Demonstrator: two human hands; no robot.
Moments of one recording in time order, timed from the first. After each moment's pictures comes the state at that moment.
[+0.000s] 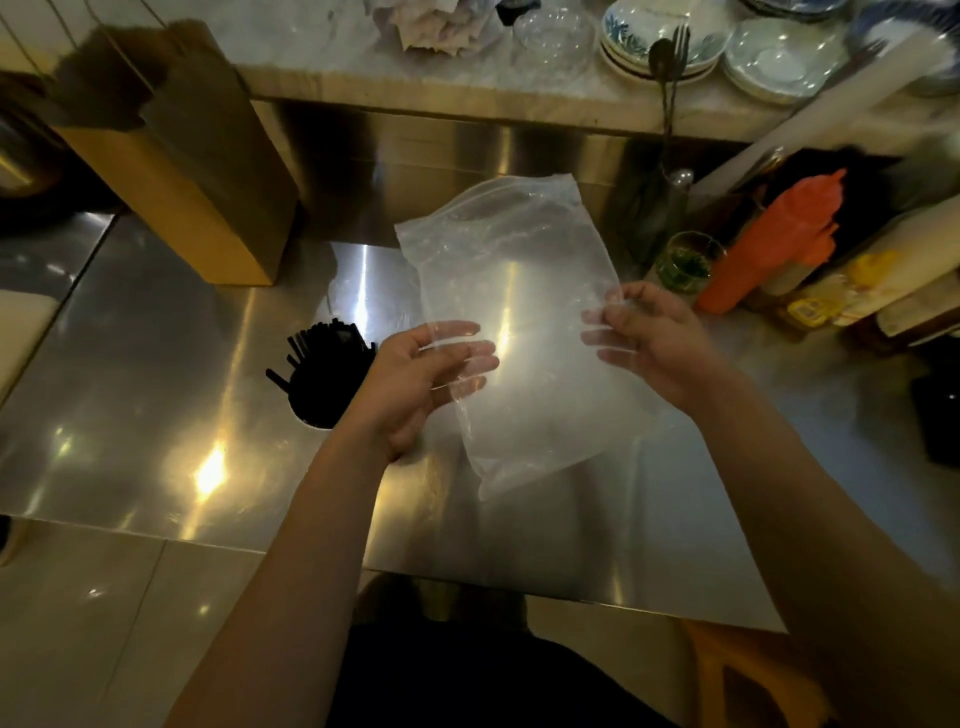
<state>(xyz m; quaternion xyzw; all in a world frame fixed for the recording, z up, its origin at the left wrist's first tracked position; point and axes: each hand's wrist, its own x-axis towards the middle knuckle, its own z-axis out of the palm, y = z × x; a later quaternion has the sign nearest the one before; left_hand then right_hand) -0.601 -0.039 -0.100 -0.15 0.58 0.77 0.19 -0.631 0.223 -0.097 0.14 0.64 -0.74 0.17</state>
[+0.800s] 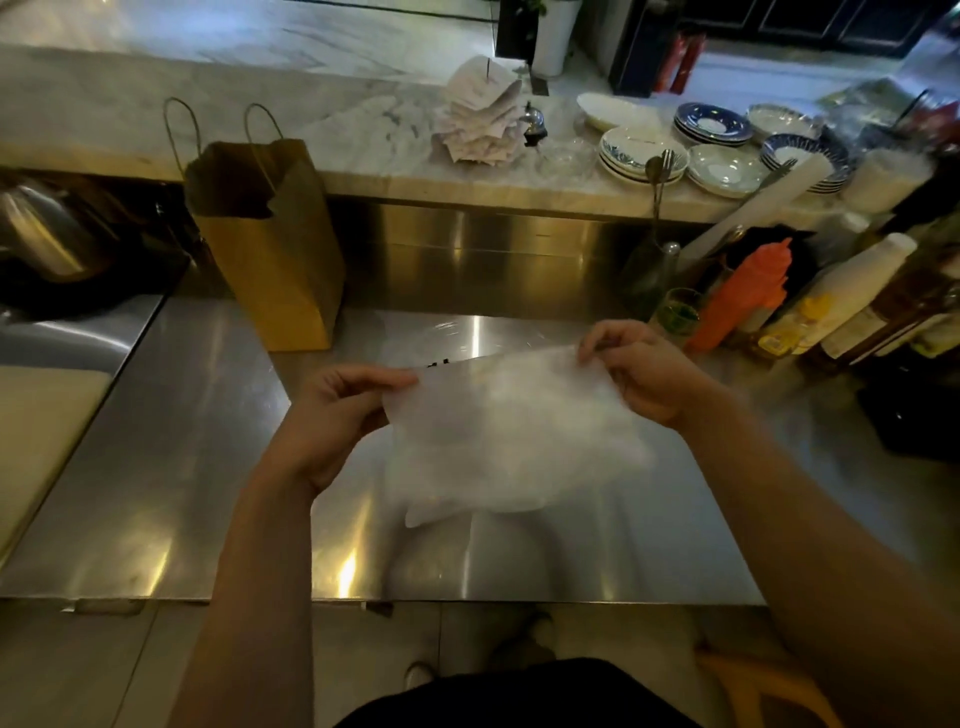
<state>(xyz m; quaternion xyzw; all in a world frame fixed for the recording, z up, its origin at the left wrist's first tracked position) -0.571 -0.231 -0.049 0.01 0.66 0.74 0.14 -0.583 0.084 -0.026 0.03 0.66 -0.73 0.19</state>
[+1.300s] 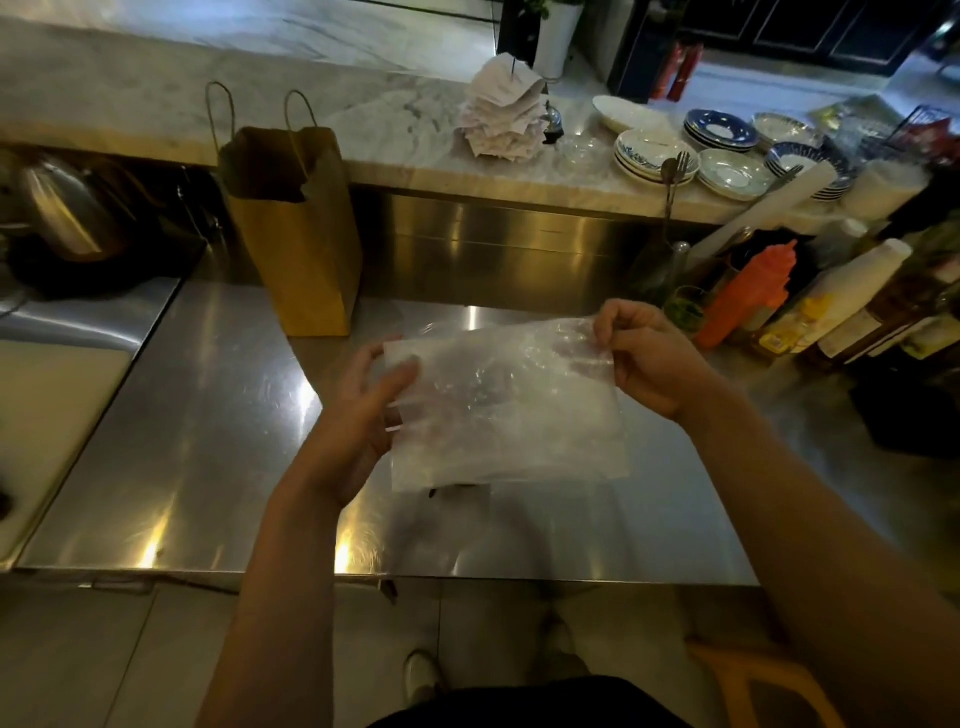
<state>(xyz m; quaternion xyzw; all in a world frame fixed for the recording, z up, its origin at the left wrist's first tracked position) -0.547 -0.255 -0.049 -0.06 0.59 0.78 0.19 -0.571 0.041 -0.013 0.02 0.67 -0.74 0.12</state>
